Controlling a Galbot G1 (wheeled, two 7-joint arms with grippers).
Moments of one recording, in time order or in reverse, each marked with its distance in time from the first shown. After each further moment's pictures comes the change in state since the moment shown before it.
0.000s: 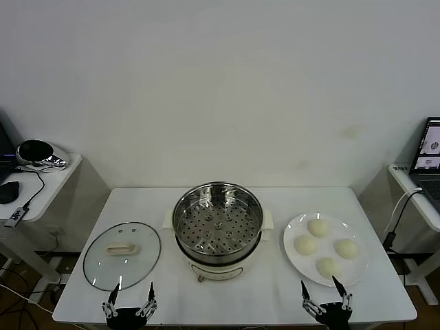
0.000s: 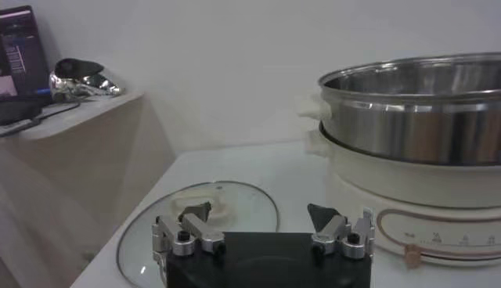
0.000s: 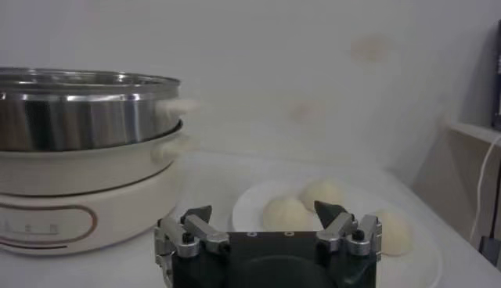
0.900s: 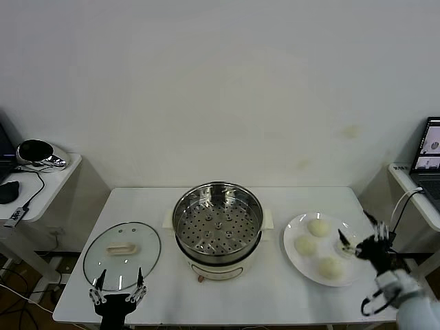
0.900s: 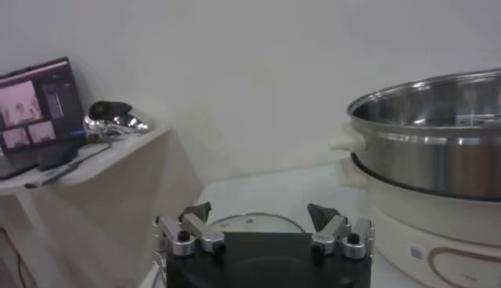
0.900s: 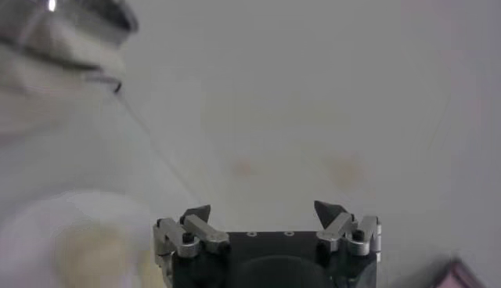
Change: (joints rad) left arm -0.055 0.031 -0.026 -0.032 0.056 0.042 -0.062; right arm 0.432 -0.557 0.162 -0.205 -0.487 -0.097 -0.330
